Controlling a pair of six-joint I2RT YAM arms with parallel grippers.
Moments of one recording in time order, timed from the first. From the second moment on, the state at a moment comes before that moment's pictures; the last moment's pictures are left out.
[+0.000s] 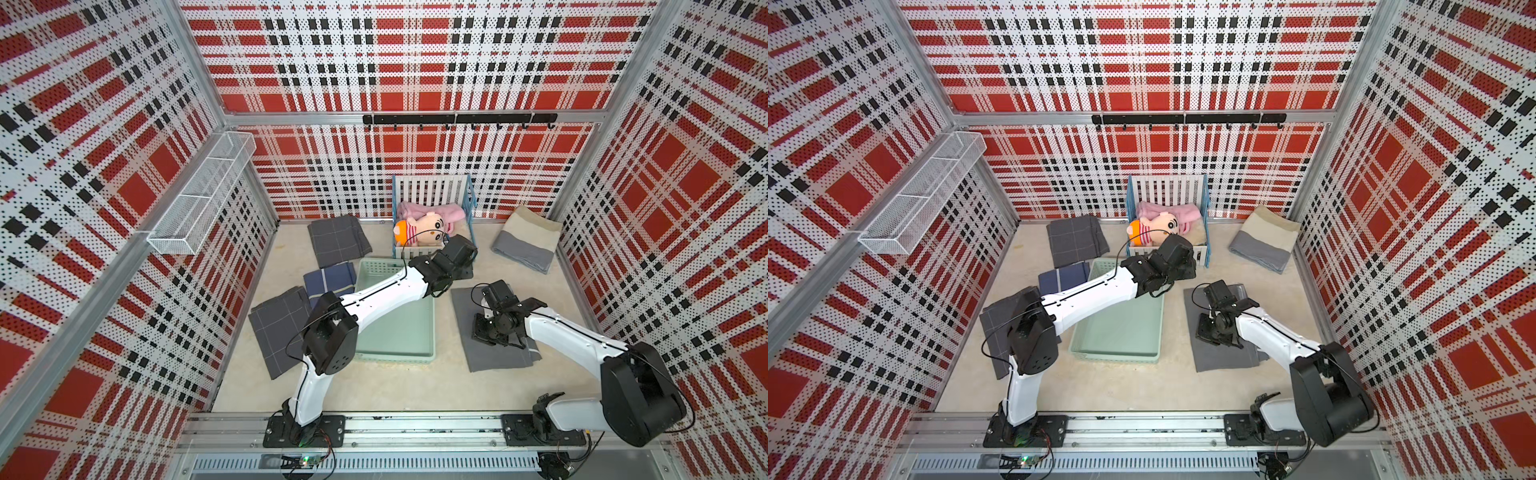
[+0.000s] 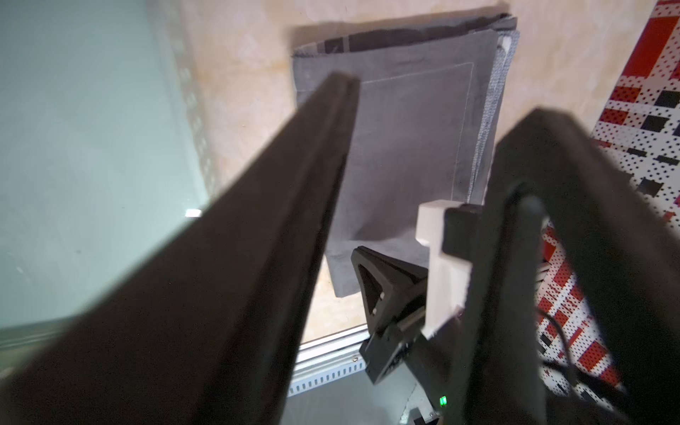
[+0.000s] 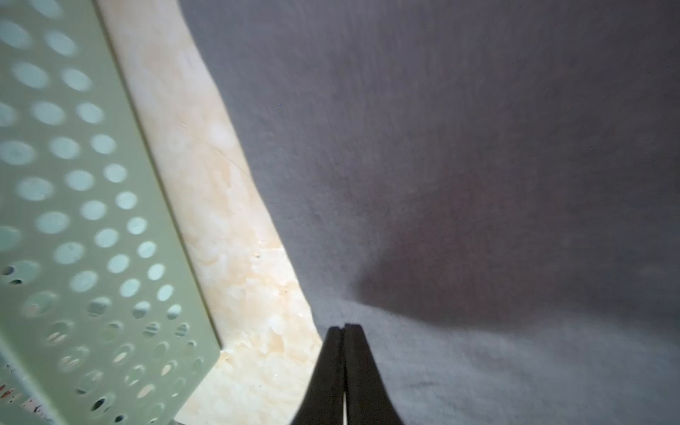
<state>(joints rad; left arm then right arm) -0.91 2.10 1.86 -0.46 -0.24 -0.80 0.41 1.34 0.80 -0.67 -0.18 0.67</state>
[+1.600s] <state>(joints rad) -0.92 2.41 1.98 -0.54 -0.14 -0.97 -0.02 1.36 0.63 -0.55 -0.18 0.61</state>
